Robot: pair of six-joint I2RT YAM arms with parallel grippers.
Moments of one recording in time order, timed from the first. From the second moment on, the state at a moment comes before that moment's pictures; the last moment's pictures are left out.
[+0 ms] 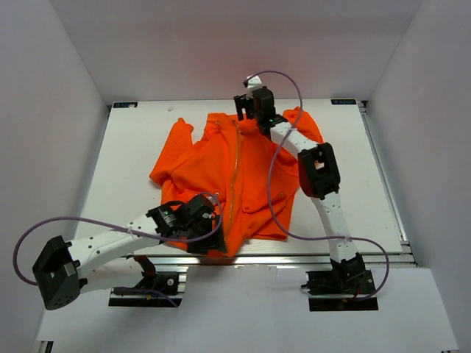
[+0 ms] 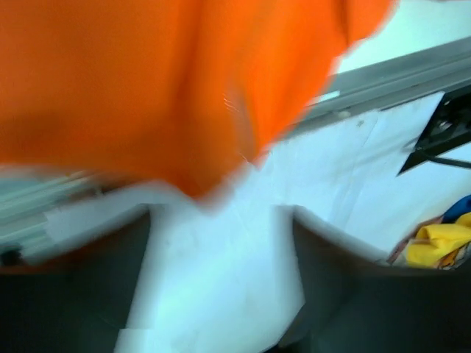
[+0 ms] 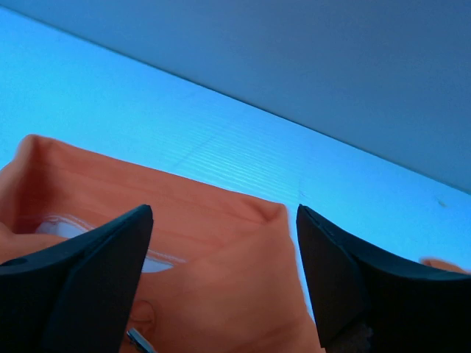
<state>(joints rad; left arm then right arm) -0.94 1.03 0.63 -0.66 0.17 -0.97 0.48 2.56 2.20 0.08 0.09 -0.07</state>
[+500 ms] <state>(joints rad) -0.61 1.24 1.21 -0.87 -0.29 -0.78 0.34 1.61 1.61 -0.18 0.22 0.24</state>
